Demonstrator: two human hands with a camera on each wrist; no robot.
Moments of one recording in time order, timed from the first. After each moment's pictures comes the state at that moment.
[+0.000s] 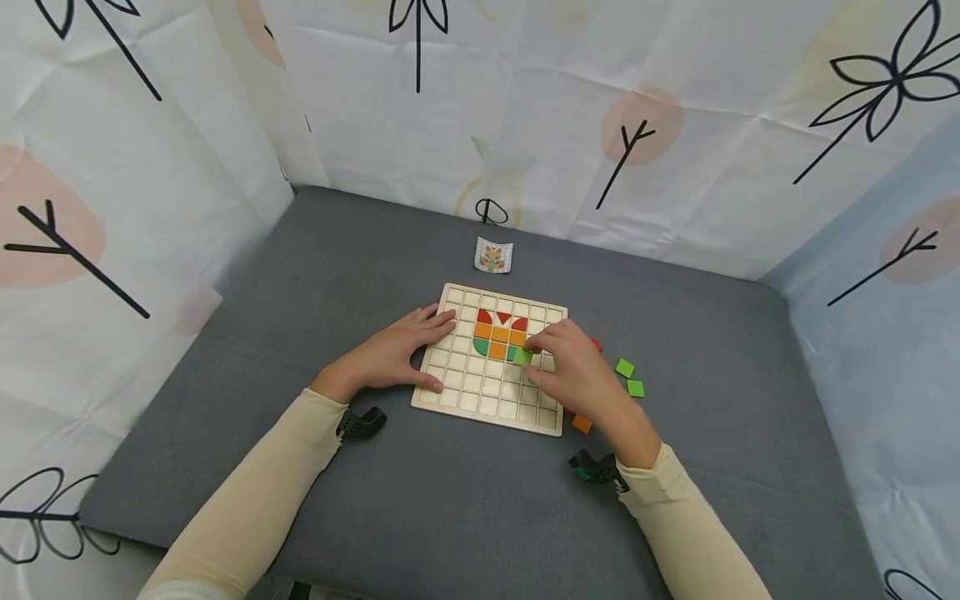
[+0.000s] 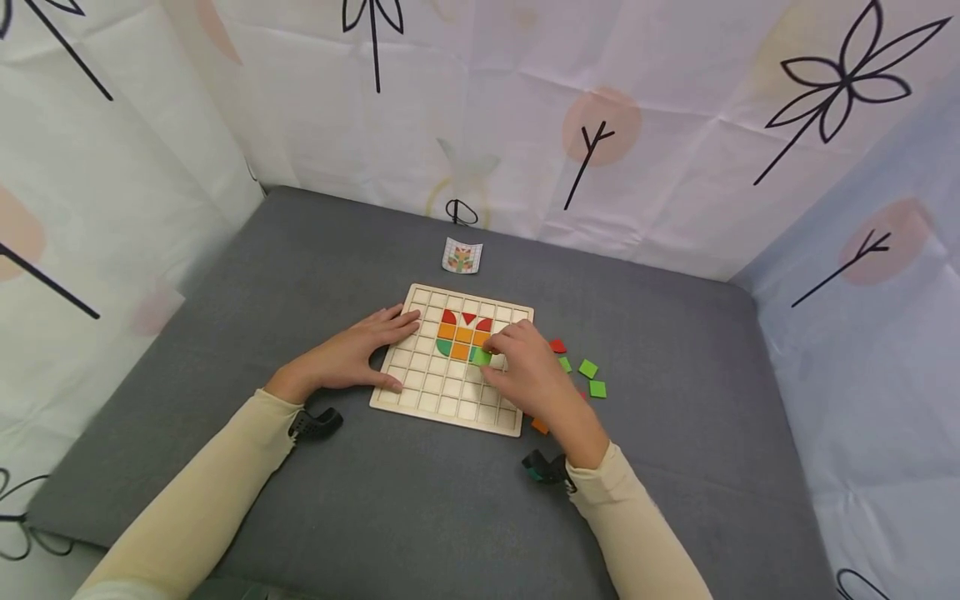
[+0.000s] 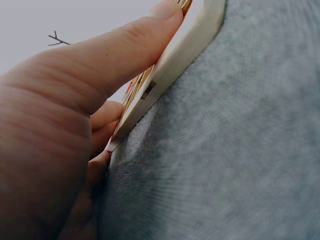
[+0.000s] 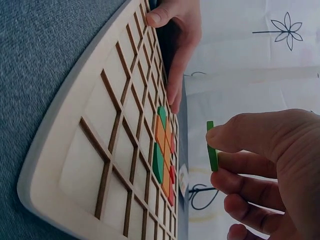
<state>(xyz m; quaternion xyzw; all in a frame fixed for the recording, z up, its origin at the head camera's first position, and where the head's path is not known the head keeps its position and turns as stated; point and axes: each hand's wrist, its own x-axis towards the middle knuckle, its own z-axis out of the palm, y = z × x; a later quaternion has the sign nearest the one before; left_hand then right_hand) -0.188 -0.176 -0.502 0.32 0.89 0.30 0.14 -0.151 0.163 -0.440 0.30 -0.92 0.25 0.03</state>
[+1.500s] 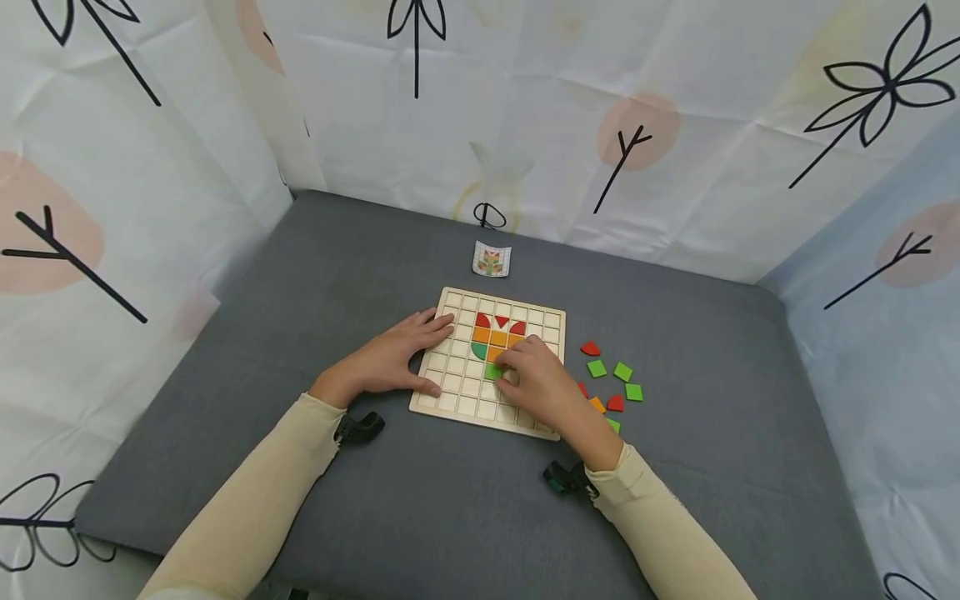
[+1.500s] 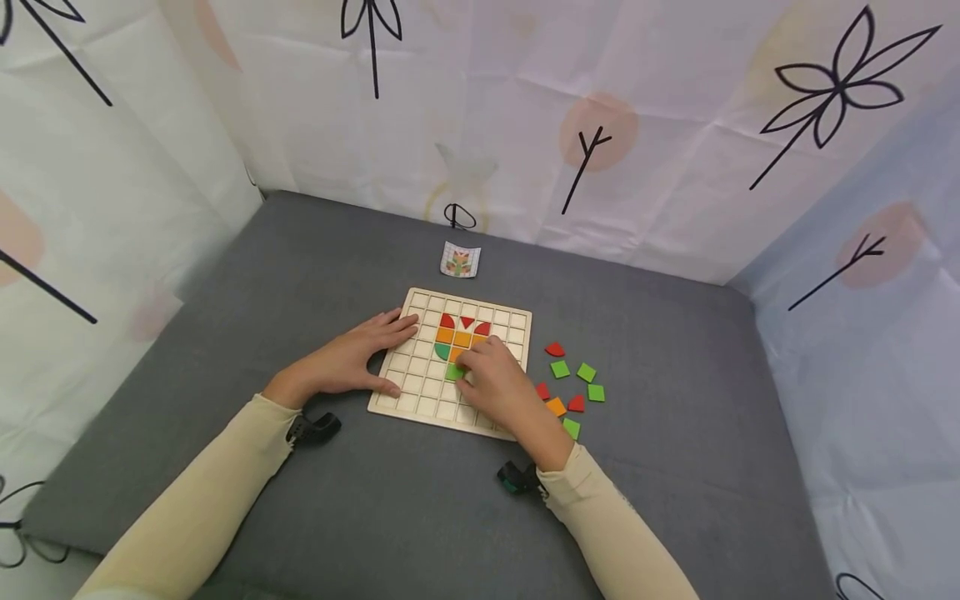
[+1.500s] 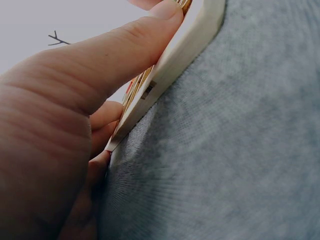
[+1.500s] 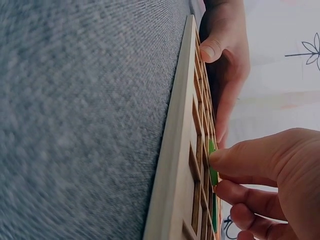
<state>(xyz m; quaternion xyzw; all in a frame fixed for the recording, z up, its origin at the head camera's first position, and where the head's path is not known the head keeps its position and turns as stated) -0.190 -0.176 -0.502 0.32 0.89 0.30 0.14 -0.154 0.127 -0.467 0.32 -0.92 0.21 0.02</state>
